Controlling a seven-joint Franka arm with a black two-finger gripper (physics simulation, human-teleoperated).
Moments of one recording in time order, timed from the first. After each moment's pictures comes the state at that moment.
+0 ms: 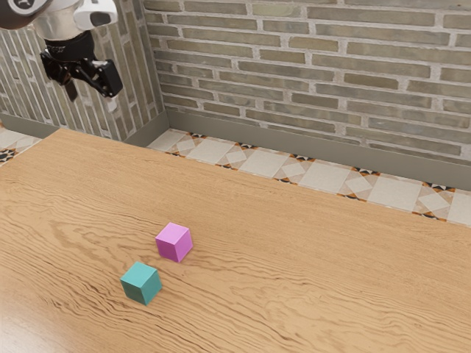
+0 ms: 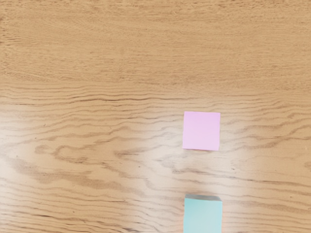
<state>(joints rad) 0.18 -0.27 -0.15 -1.74 0.10 1.63 -0.03</state>
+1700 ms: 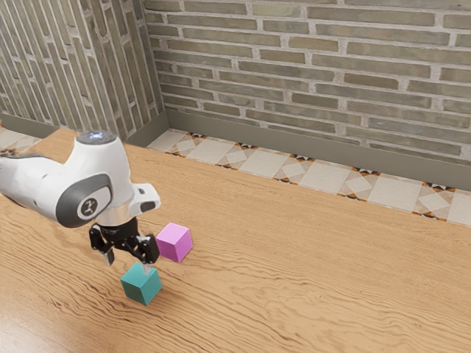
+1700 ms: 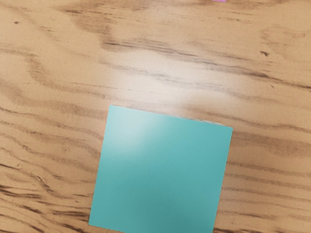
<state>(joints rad) 0.16 -0.19 -0.20 -2.56 0.02 2.34 -0.22</state>
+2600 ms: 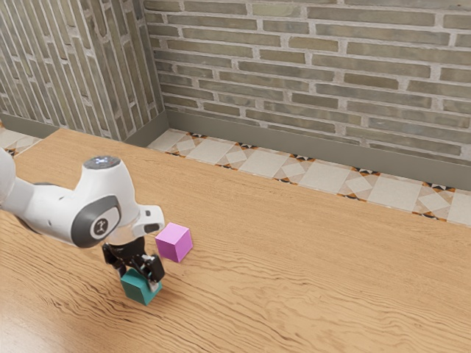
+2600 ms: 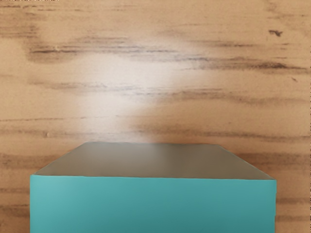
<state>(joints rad) 0.19 -0.01 -0.20 -2.57 -0.03 2.51 0.00</state>
